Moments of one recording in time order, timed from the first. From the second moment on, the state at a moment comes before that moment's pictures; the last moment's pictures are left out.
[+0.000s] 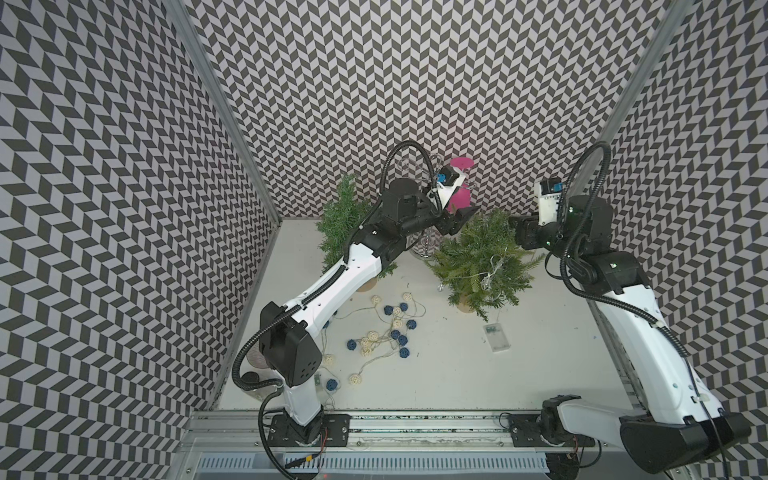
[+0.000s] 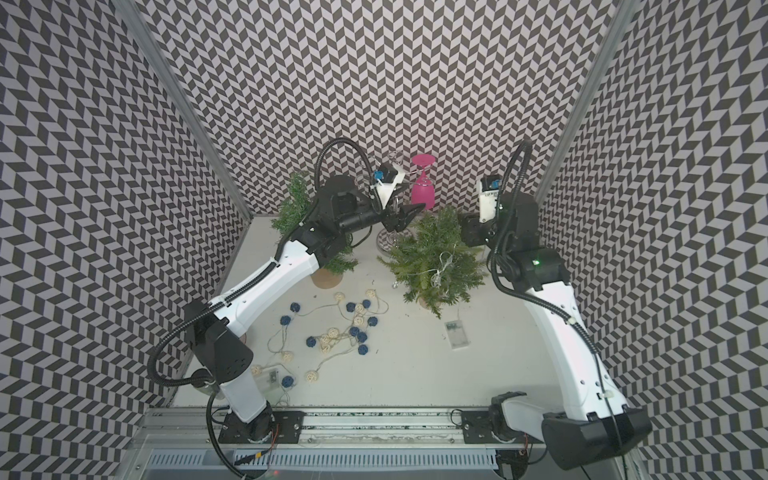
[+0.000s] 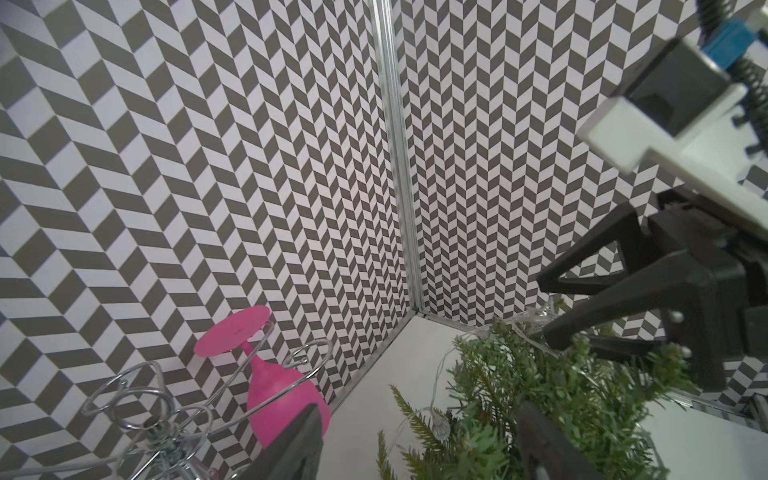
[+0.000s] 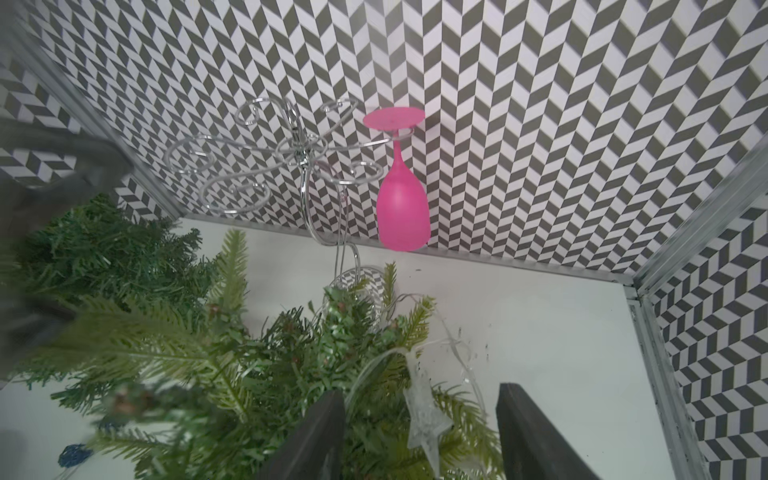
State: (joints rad) left arm -0.68 1.78 1.80 -0.05 0.37 0.14; right arm 0.19 1.24 1.50 -0.63 -0.06 0.03
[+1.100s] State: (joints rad) left arm -0.81 1.78 1.75 -0.03 0.02 0.18; right arm -0.01 1.62 1.92 -0.89 -0.41 0.27
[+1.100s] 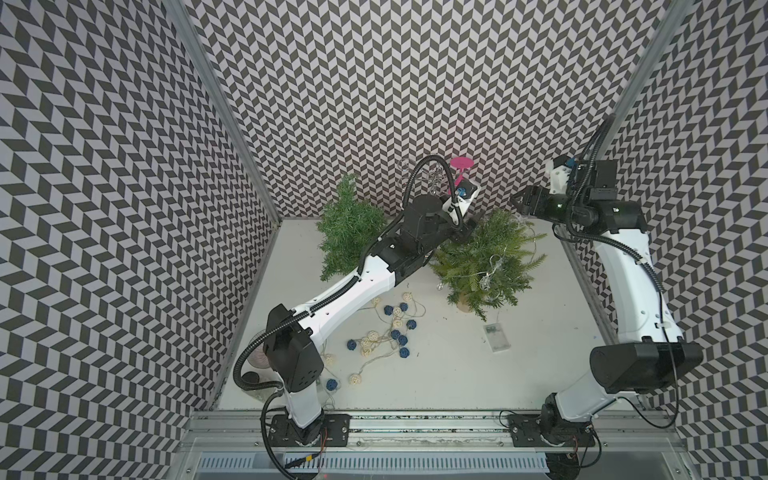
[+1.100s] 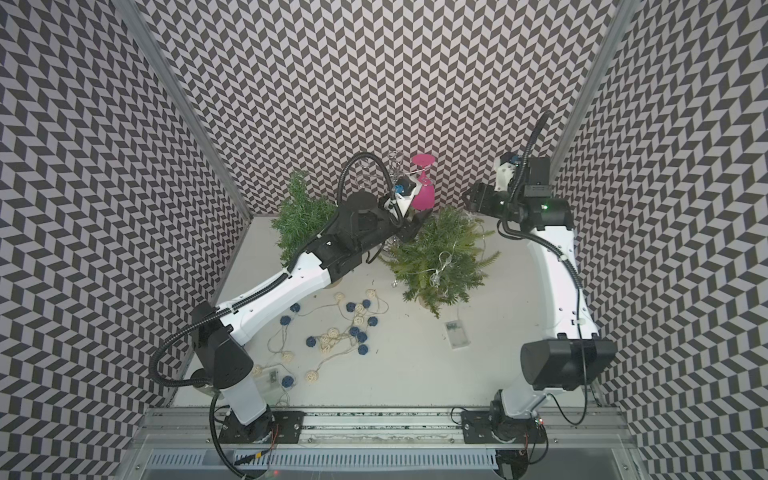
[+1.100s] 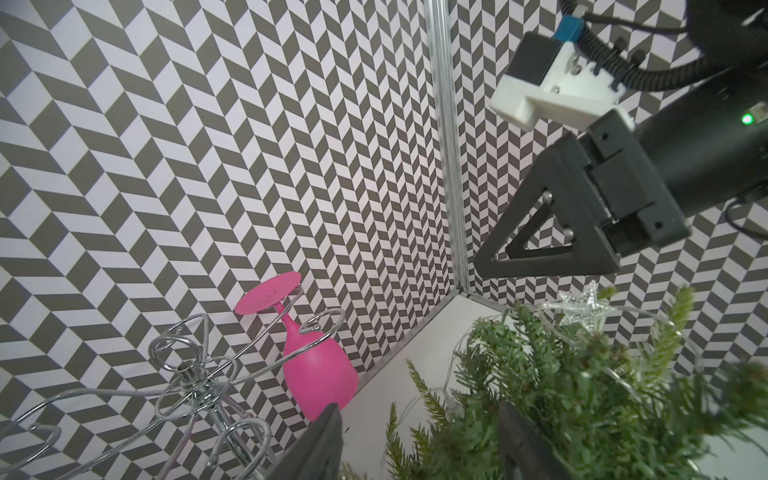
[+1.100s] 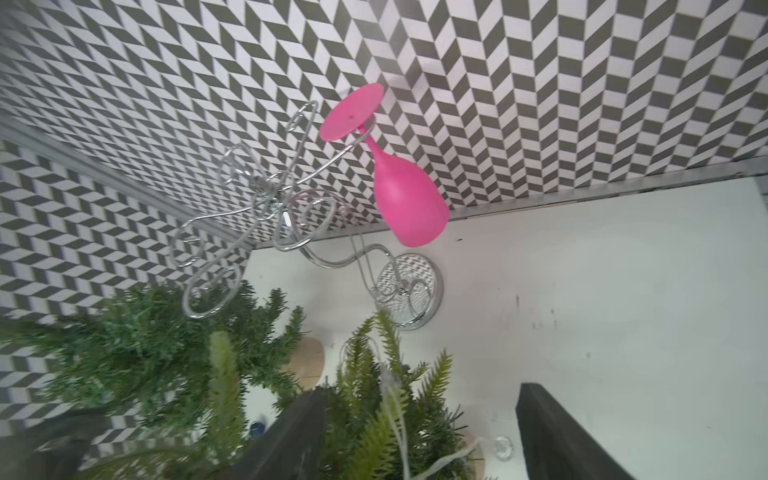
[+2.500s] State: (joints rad) left arm -0.76 1.81 1.70 0.00 0.11 0.11; right arm -0.25 1.25 1.00 -0.11 -0.76 0.13
